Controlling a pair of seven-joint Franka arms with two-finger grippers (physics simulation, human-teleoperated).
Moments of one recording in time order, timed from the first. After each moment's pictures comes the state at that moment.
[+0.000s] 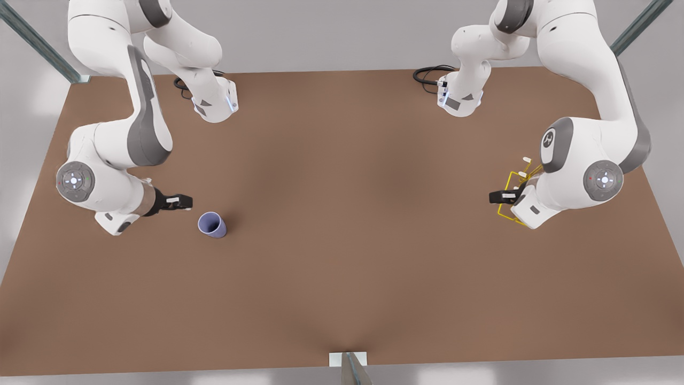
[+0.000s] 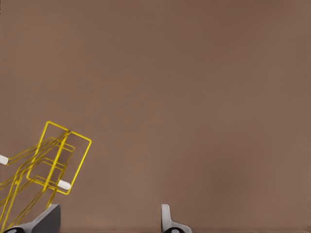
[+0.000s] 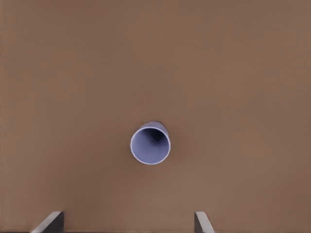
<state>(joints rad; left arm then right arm) -0.04 0.35 -0.09 -1.35 0.00 1.43 -0.12 -0.12 0.25 0.27 -1.57 0.00 1.60 0.06</state>
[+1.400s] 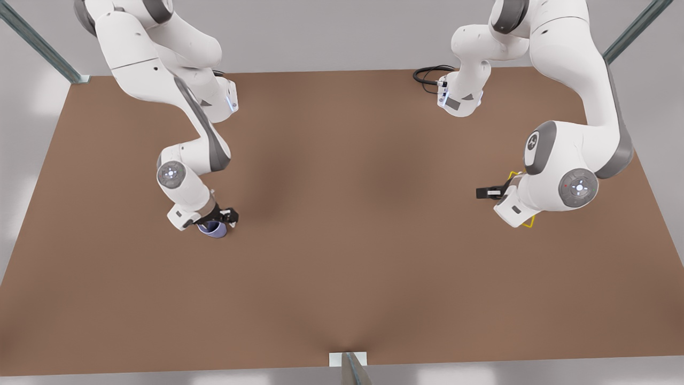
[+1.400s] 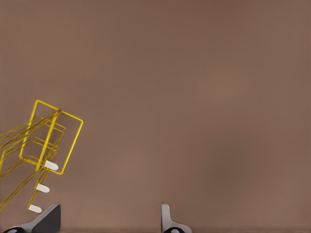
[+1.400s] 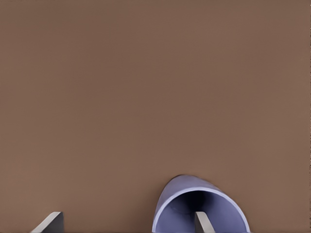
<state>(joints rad) -0.09 0.36 -0.09 -1.37 -0.01 1.37 -0.17 -0.17 0.26 0.38 -2.18 -0.12 2.51 0.28</state>
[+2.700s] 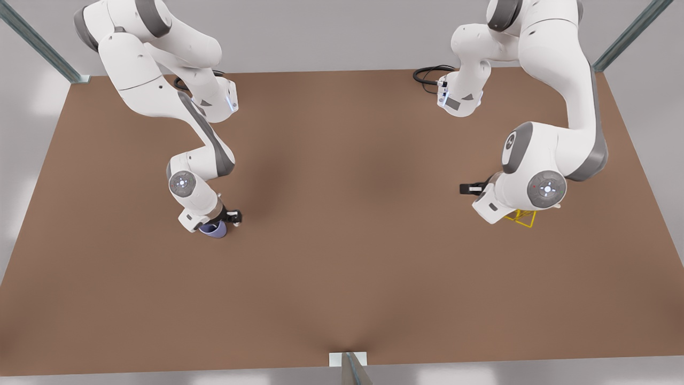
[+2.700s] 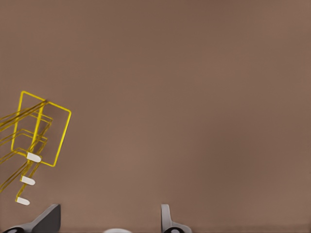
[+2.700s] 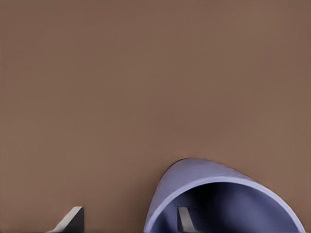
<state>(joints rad) -0.15 0.36 -0.09 -1.41 -0.01 1.36 -0.21 -0.17 0.36 0.38 -2.22 -0.18 2.58 0.31</state>
